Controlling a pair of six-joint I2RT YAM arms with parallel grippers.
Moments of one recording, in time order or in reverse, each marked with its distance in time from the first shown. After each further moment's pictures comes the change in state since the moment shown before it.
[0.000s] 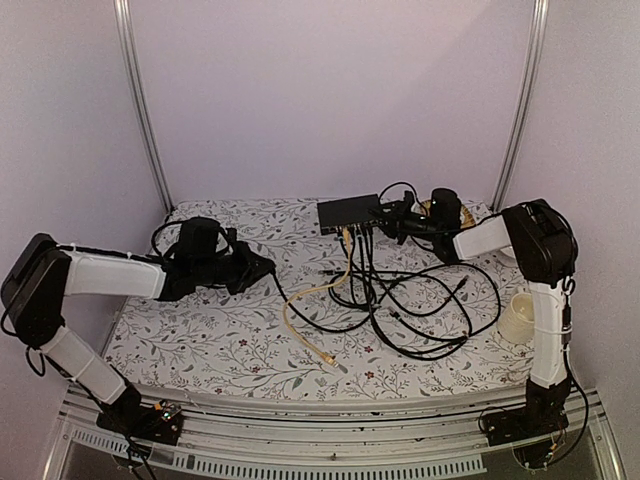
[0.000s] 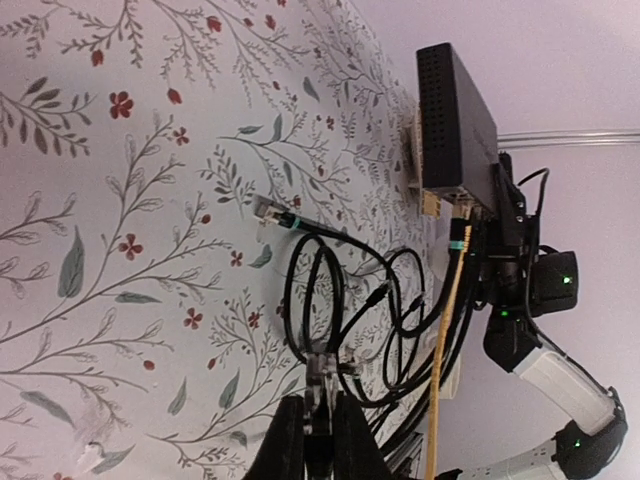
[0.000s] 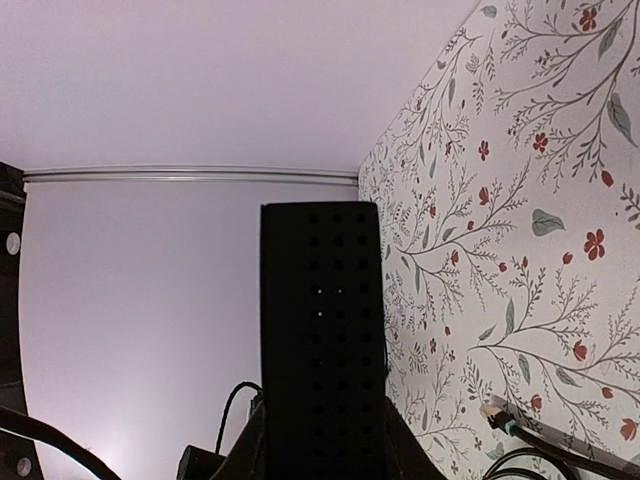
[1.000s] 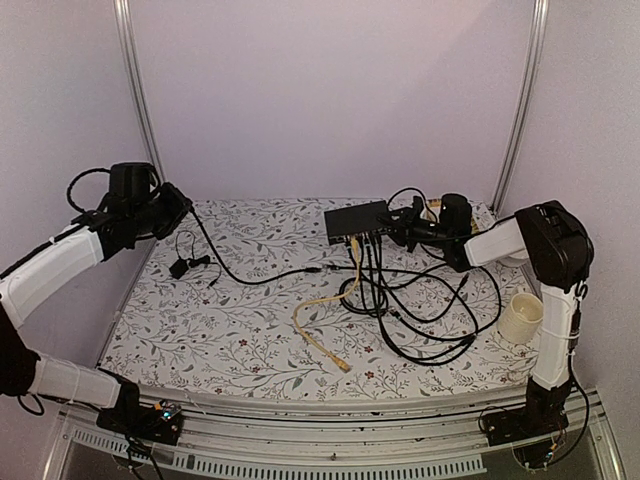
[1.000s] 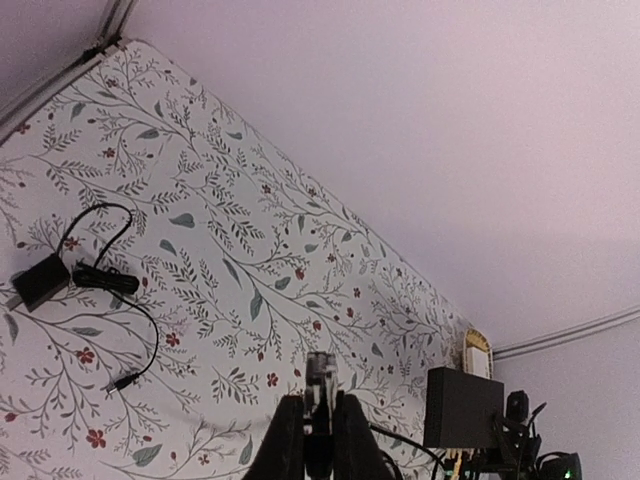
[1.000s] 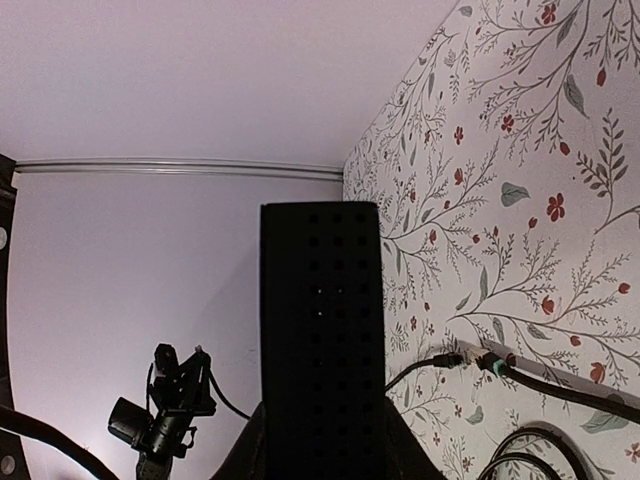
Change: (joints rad) left arm 0.278 -0.306 0.266 -0.569 -0.360 0.257; right arm -0.018 -0.109 -0.149 0.000 0.002 -0.057
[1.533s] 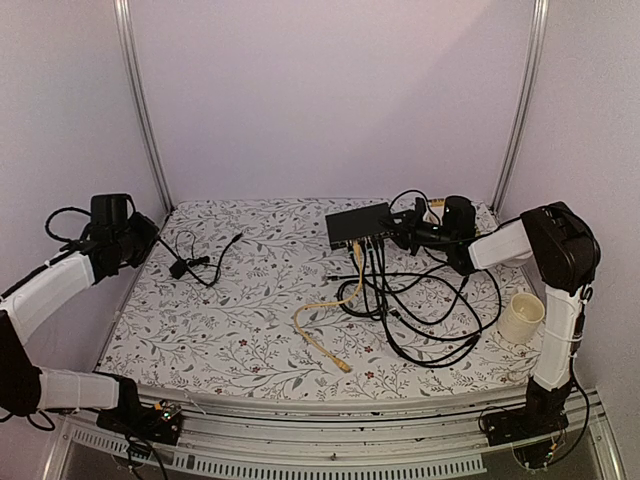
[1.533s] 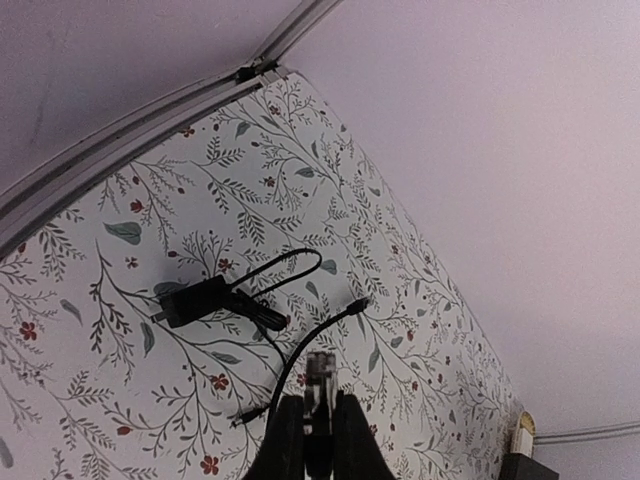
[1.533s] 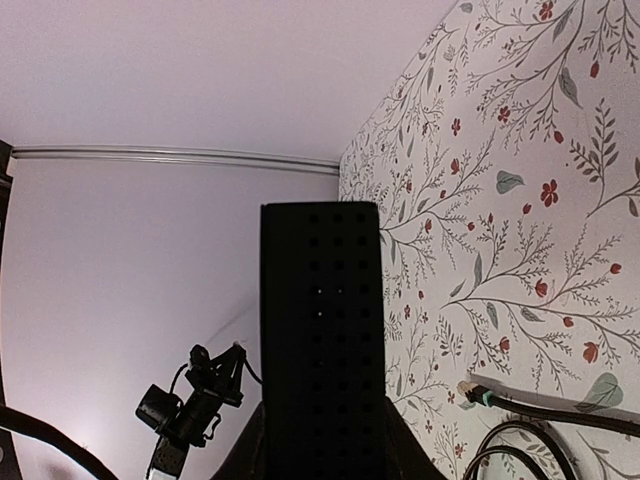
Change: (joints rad) left arm 0.218 -0.100 -0.188 0.022 -0.060 -0.031; right arm 0.002 -0.055 -0.069 0.000 -0.002 -0.041
